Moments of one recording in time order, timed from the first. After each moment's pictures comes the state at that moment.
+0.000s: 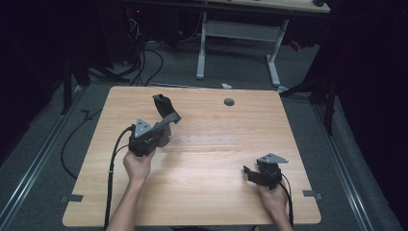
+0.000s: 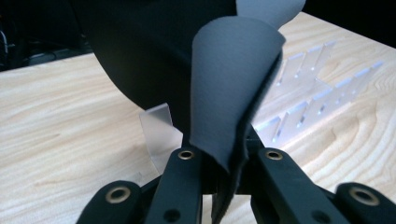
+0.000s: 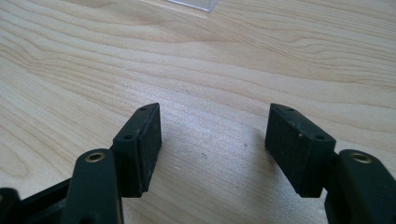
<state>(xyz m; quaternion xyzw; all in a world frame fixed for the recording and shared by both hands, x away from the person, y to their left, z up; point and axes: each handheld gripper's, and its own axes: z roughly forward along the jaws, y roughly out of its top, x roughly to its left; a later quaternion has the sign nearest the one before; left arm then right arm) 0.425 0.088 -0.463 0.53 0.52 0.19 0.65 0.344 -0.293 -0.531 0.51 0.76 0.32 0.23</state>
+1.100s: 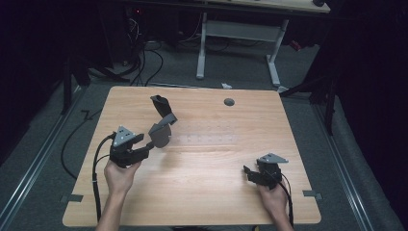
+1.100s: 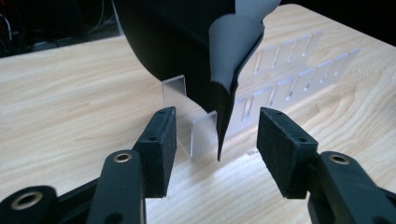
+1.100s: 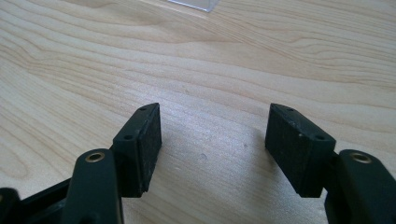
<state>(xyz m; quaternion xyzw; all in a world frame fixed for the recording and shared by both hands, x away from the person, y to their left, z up) 0.387 0.128 -0.446 0.53 0.53 0.18 0.63 0.344 -0.293 -0.531 0.51 0.76 0.32 0.23</state>
